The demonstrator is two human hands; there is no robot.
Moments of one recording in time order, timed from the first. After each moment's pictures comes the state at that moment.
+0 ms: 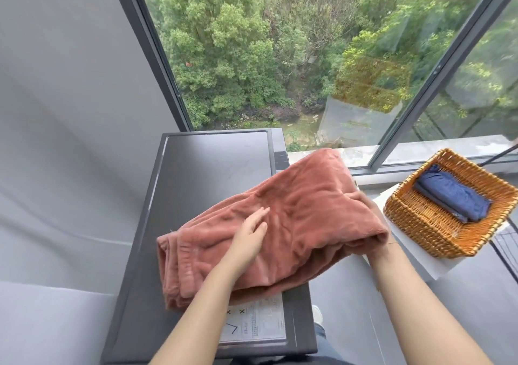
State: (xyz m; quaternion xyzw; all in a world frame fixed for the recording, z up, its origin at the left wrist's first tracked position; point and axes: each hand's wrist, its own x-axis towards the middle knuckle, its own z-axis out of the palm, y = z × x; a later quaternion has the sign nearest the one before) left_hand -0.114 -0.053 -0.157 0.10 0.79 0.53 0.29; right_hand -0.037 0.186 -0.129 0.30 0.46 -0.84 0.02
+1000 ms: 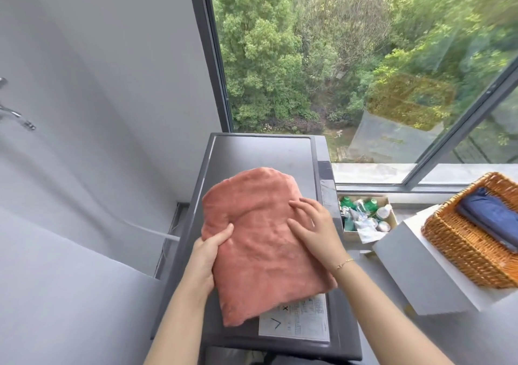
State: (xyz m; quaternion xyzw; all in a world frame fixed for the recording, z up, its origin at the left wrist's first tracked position) left_hand -0.116 -0.204 -0.120 -0.25 0.59 0.73 0.24; right_hand -0.084 0.021 -0.148 0.10 0.87 -0.47 -0.08
